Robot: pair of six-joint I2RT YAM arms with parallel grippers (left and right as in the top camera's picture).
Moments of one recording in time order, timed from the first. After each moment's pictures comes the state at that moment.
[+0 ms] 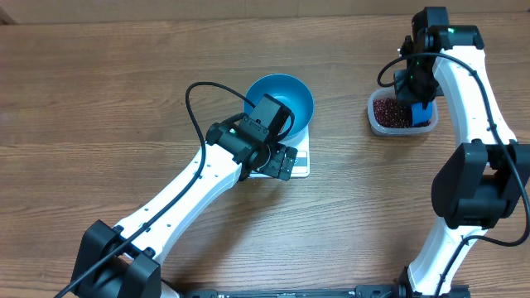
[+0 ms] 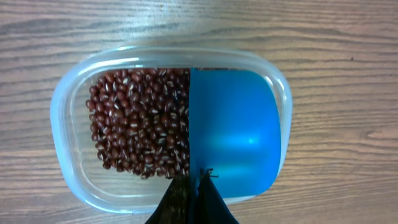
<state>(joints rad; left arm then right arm) -0.63 1.63 1.27 -0.85 -0.02 -0.30 -0.04 2.07 1.90 -1.27 0.17 -0.08</state>
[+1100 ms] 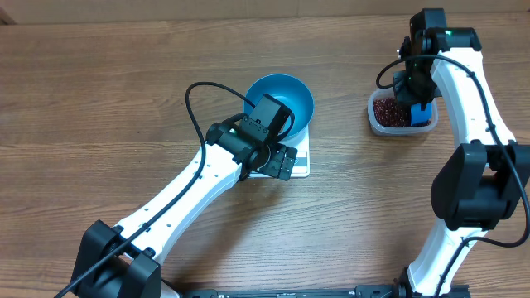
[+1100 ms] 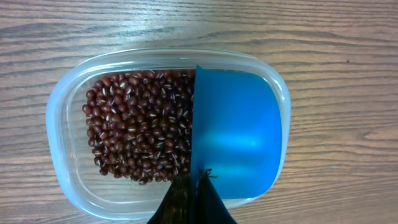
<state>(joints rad) -0.63 1.63 1.27 -0.85 -0.02 -0.30 -0.03 2.06 1.86 -1.22 0.19 -0.07</state>
